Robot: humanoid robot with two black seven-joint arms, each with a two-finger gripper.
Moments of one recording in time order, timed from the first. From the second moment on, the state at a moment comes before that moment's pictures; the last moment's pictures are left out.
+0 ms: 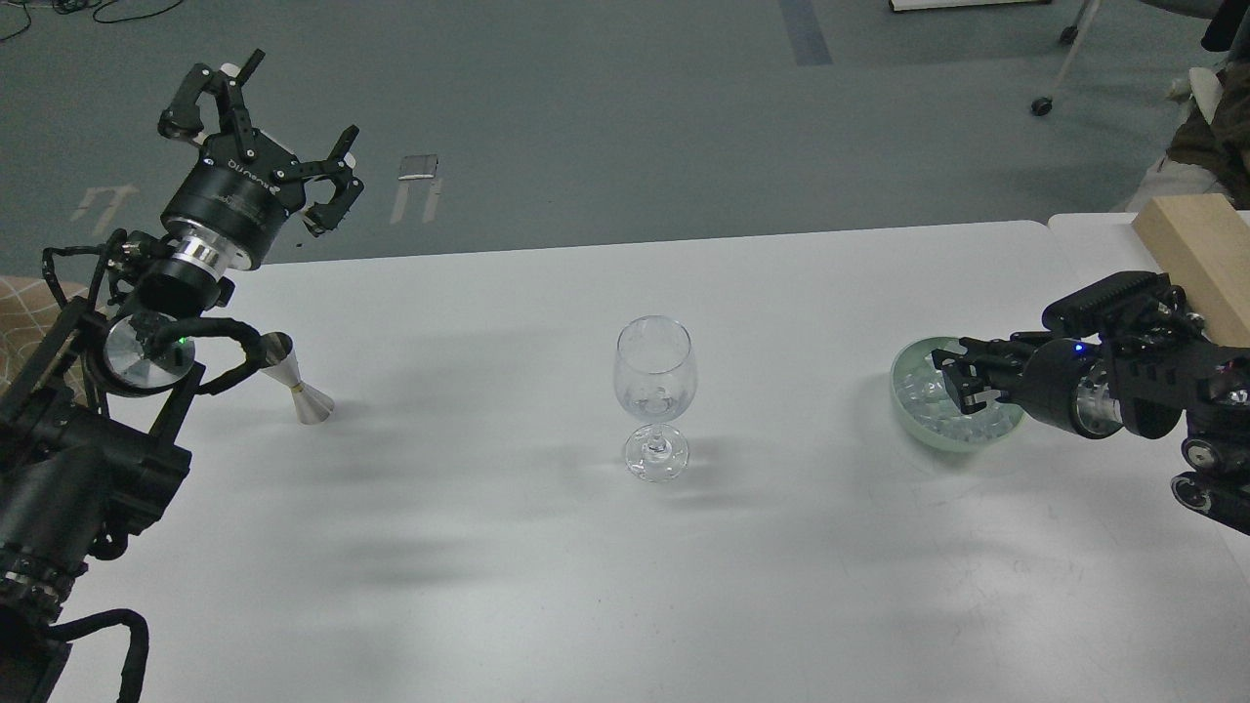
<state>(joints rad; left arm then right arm) -0.64 0.37 -1.24 -0.87 0.18 -0.42 -0.03 0.81 -0.83 0.19 1.33 -1.76 0.09 0.00</state>
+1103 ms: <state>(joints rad) -0.62 0.37 -1.25 -0.87 0.19 -0.42 -0.03 1.14 -0.75 0.44 1.52 -1.67 0.49 0.00</state>
